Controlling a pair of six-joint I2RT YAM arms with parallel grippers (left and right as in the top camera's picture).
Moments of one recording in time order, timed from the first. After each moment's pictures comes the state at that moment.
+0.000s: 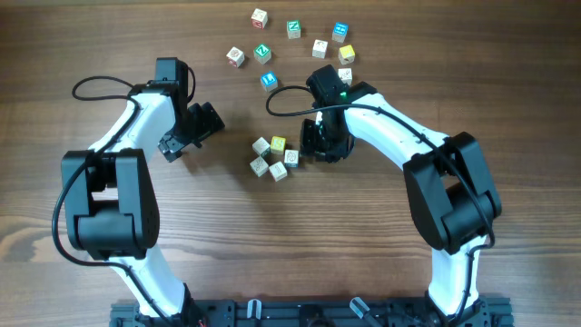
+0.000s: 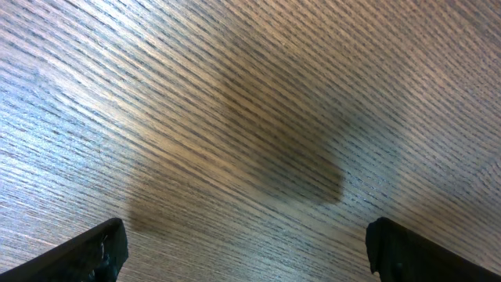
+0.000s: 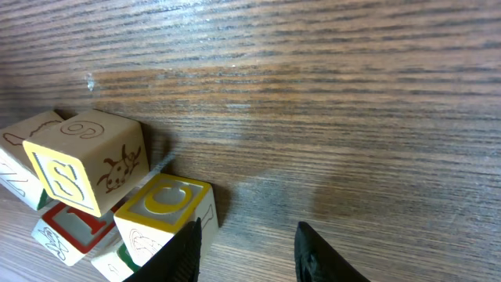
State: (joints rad) left arm -0.01 1.97 1.29 -0.75 0.02 -0.59; right arm 0.50 2.09 1.46 -0.81 -0.33 0.62
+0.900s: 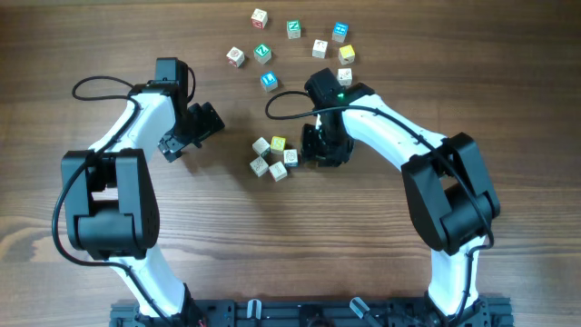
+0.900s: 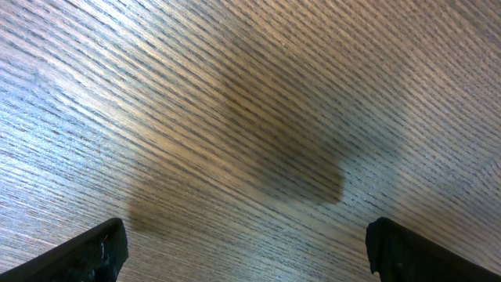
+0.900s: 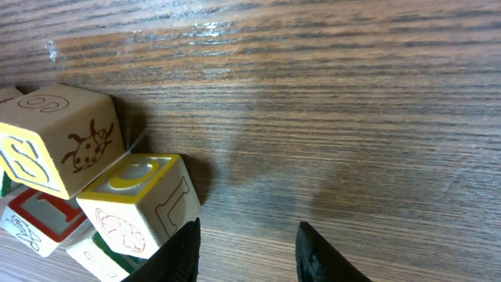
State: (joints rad) left arm -0.01 1.97 1.29 -0.75 0.02 -0.59; right arm 0.51 2.09 1.46 -0.86 -0.31 0.62
